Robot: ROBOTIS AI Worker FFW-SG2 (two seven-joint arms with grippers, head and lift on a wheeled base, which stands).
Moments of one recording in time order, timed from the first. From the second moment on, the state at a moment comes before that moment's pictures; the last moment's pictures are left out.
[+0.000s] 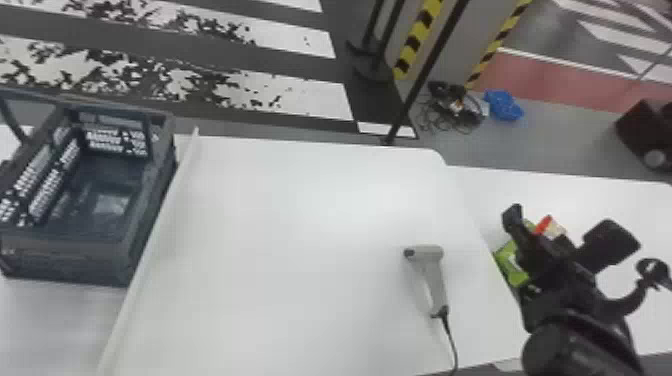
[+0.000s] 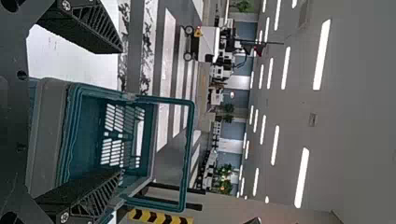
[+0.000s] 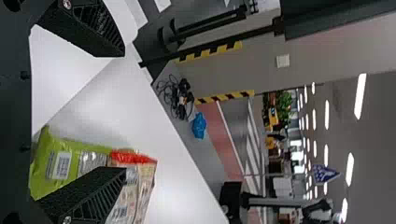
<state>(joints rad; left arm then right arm) 0.56 0.16 0.22 -1.90 0.32 -0.12 -0.32 0.24 -0.03 -0.64 -1.82 -0.30 0.30 -0.06</state>
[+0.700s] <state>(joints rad) 0.59 0.16 0.10 -2.00 0.26 0.00 -0.13 0.48 0.00 -0.01 -1.97 0.07 0.00 -0.15</state>
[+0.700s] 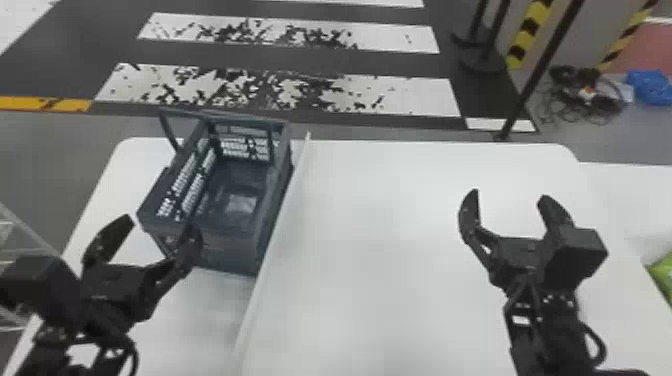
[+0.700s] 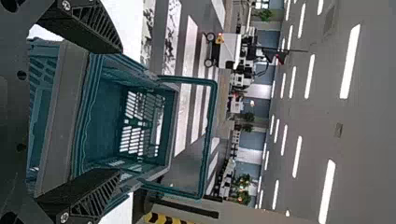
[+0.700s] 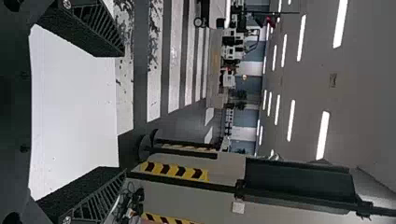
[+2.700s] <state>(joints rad) 0.65 0.10 0.05 -2.08 0.14 0.00 -0.17 0.60 0.00 0.10 -1.94 0.10 -0.10 -0.18</state>
